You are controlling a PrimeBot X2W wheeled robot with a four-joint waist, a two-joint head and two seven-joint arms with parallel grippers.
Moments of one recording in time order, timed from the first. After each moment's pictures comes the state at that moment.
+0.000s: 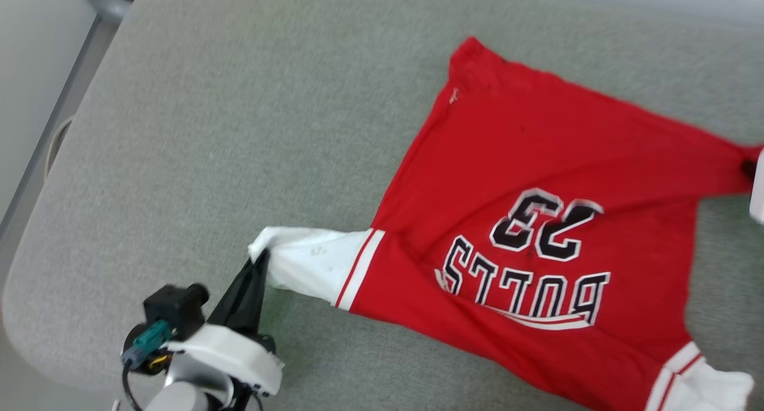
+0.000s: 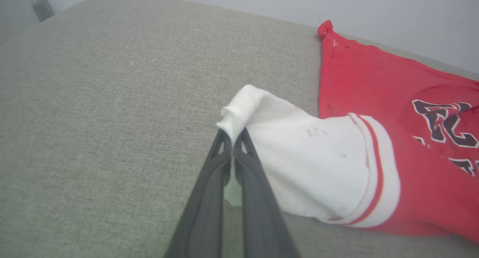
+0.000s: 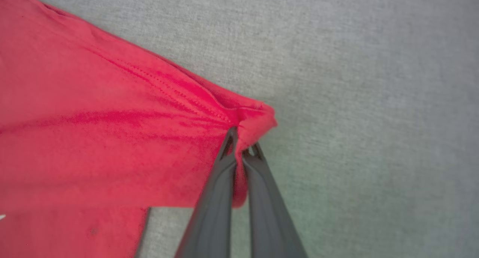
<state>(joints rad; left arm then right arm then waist) -0.17 0.35 -0.41 0.16 -0.61 0.08 -0.24 -0.80 -0.50 0.09 0.76 0.41 0.13 0.63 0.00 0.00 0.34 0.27</state>
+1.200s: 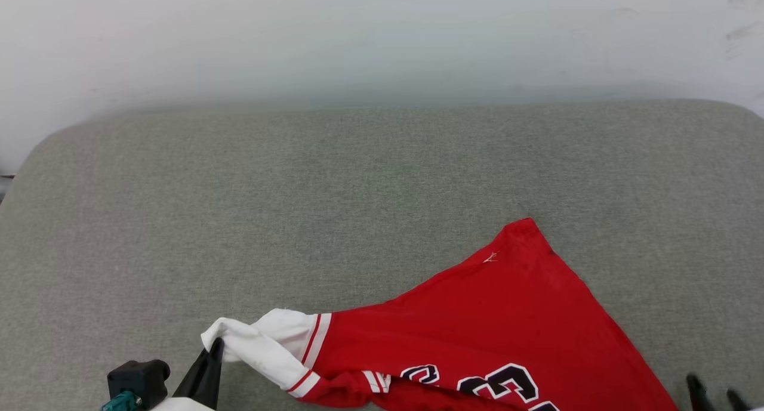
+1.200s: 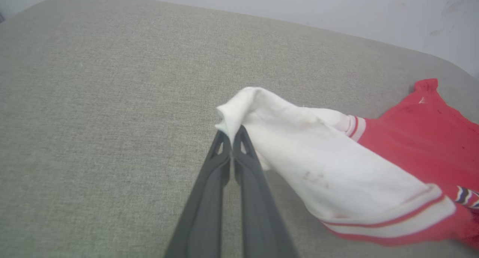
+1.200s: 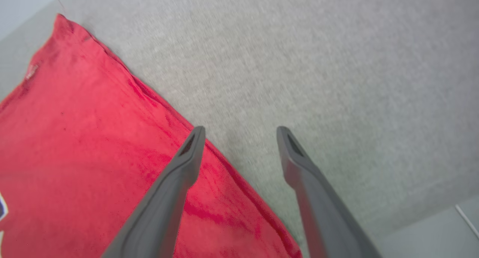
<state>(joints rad) 0.09 0.45 -0.36 0.07 -0.68 0.20 -0.14 0.17 -0.06 -0.38 0.15 0.37 0.13 0.33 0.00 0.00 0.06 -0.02</state>
